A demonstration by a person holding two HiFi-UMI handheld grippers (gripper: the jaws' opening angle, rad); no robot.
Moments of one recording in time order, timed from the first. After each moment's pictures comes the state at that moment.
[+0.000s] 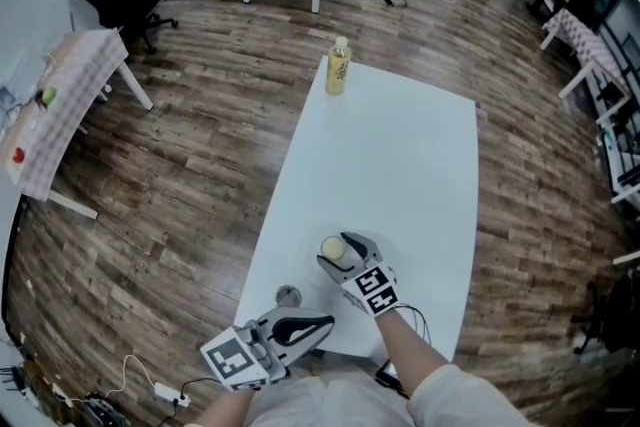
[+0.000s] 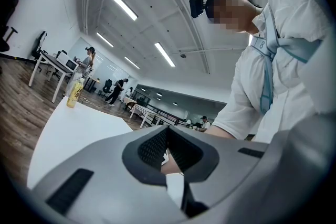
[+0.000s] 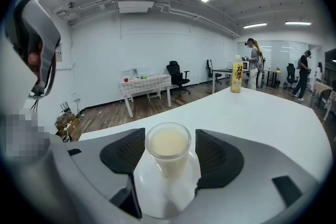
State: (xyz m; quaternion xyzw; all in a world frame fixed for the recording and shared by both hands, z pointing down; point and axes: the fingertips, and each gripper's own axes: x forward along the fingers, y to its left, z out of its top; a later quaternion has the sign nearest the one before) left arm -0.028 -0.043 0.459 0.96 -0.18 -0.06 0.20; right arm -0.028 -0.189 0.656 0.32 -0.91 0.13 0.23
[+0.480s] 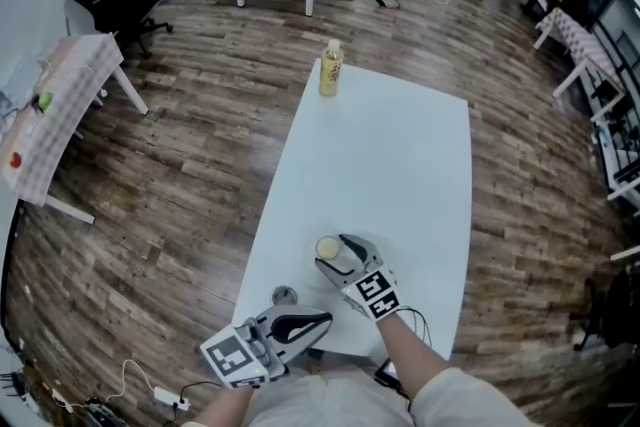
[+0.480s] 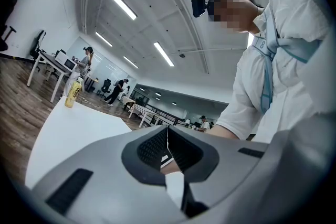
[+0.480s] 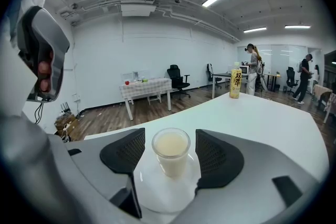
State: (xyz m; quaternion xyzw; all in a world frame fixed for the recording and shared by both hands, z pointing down) left arm -0.023 -0.046 0.456 0.96 -0.17 -0.06 0.20; right arm -0.023 -0.181 0.637 0.32 -0.91 0.12 0.22
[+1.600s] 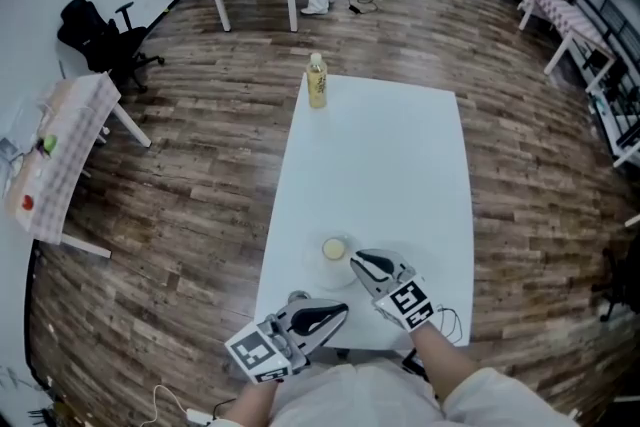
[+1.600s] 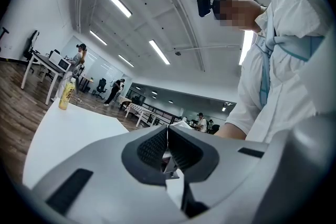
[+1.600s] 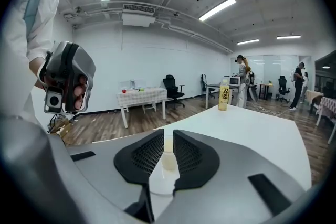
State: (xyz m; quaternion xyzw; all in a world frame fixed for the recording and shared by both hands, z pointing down) left arm -0.014 -0.053 0.452 0.97 -0.15 -0.06 0.19; right arm 0.015 -0.156 0.581 0.35 -0.91 0.08 0.18
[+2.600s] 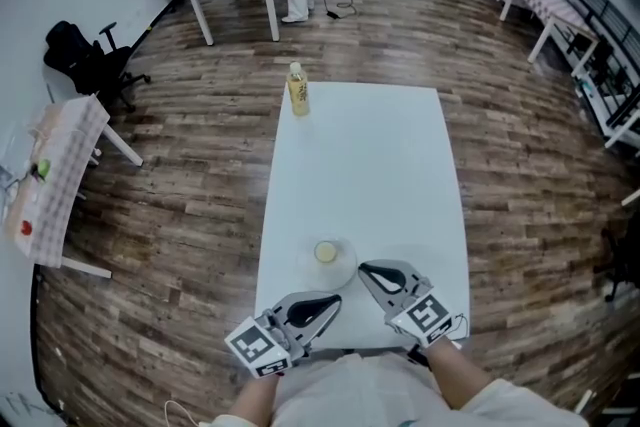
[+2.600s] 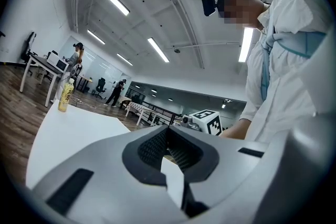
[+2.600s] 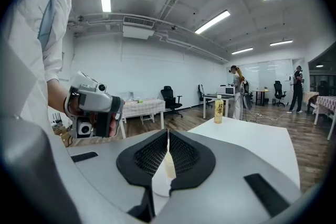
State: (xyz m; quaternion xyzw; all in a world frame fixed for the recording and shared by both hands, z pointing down) left arm -0.010 -0.067 0.457 0.97 -0.15 -0.04 0.18; right arm 0.037 -0.122 0.513 0.37 -0.92 0.06 0.12
